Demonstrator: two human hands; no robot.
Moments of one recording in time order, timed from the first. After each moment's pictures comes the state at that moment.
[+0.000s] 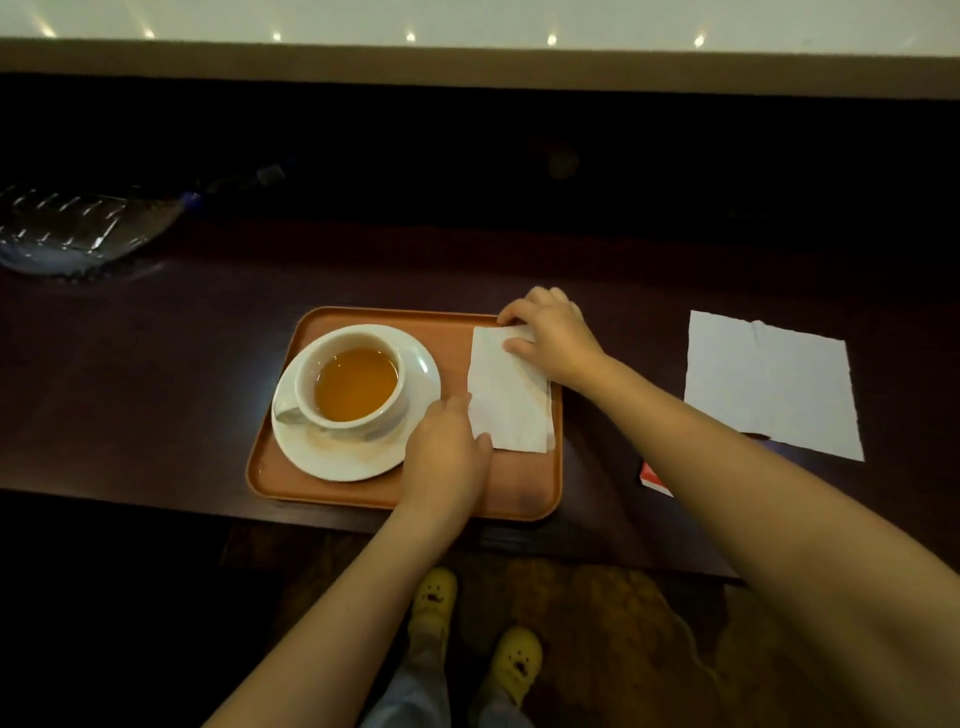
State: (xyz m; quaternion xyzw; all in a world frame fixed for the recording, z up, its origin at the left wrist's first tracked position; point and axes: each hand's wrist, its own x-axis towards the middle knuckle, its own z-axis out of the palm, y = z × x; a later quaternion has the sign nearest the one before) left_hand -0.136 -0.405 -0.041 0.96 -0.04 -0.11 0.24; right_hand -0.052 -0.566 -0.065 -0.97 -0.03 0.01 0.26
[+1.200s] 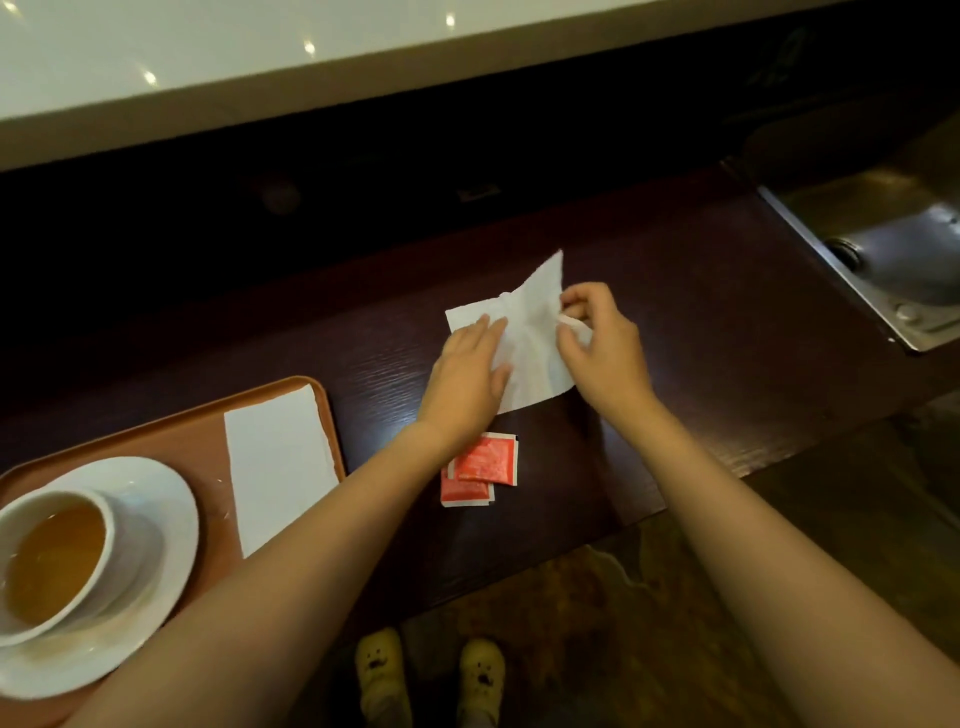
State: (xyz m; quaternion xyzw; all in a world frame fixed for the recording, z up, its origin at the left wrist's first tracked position) left_hand -0.110 -0.627 -0.069 0.86 -0.42 -0.13 0.26; right_hand -0.205 -0.750 -0.041 -0.83 0.31 -0.23 0.41
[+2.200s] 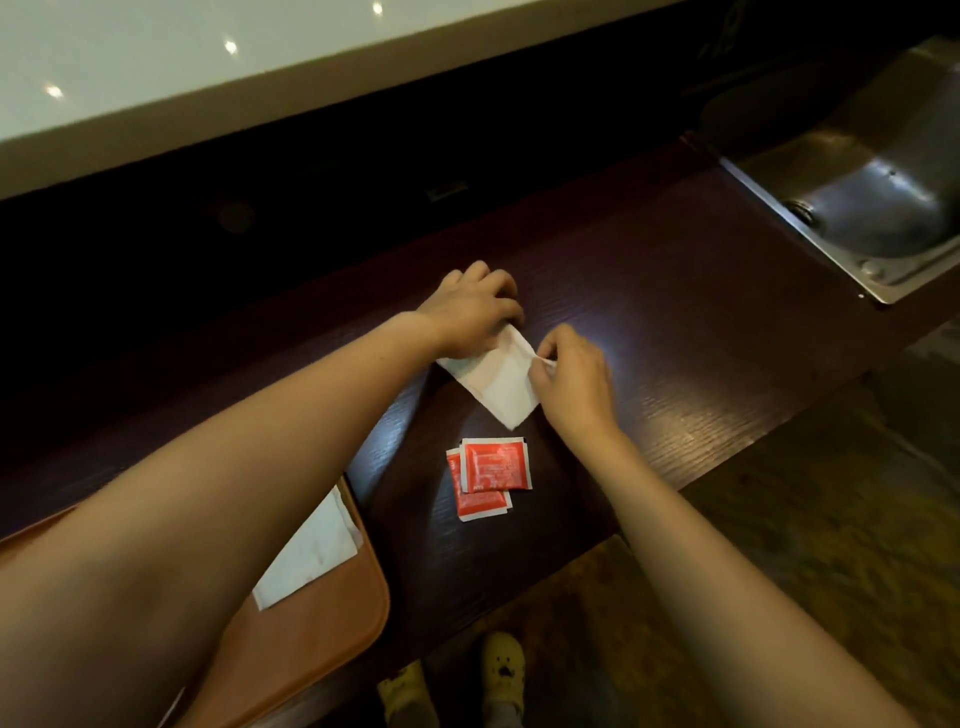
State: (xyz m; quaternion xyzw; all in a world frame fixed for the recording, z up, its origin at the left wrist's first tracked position) left_hand -0.029 -0.687 -0.054 0.73 -0.68 -0.08 -0.02; right_hand -0.191 -0.712 -0.065 -0.83 0.45 -0.15 0.28
